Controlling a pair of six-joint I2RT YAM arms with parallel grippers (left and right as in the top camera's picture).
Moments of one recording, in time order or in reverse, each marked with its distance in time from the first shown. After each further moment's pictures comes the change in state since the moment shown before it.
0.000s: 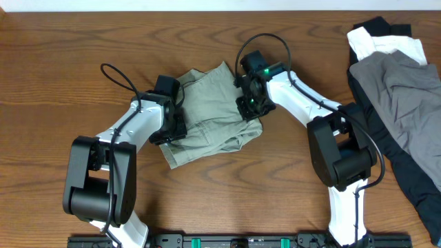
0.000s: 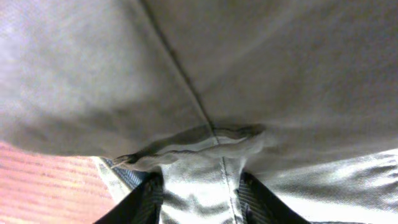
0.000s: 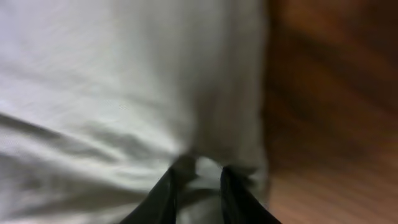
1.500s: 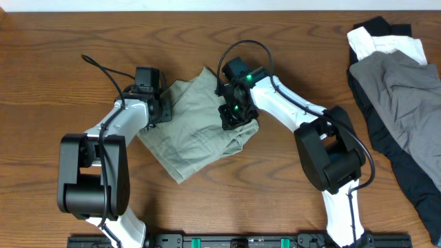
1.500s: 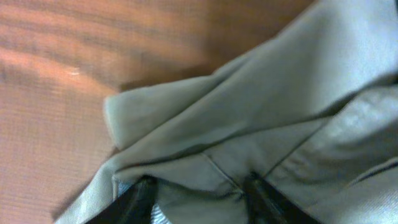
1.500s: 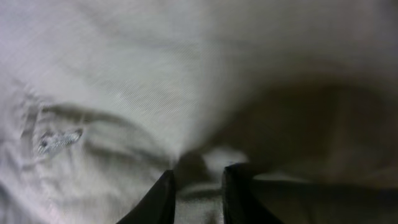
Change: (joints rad) left arm 0.129 0.024 -0.010 0.300 -0.073 0.256; right arm 0.107 0.027 0.027 -0.028 -0.181 0.045
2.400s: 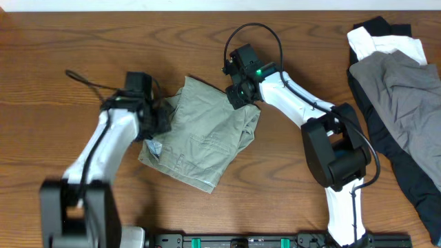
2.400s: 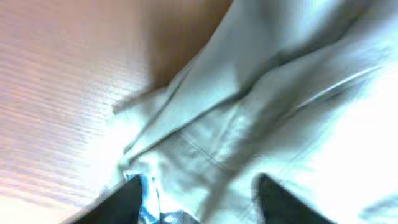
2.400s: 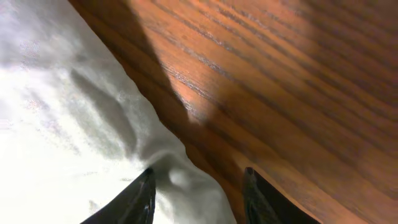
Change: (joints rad) left arm 0.008 -0.271 -0.024 -0.275 0.121 -0.158; right arm -0.061 -0.017 0.000 0.257 0.237 -0.089
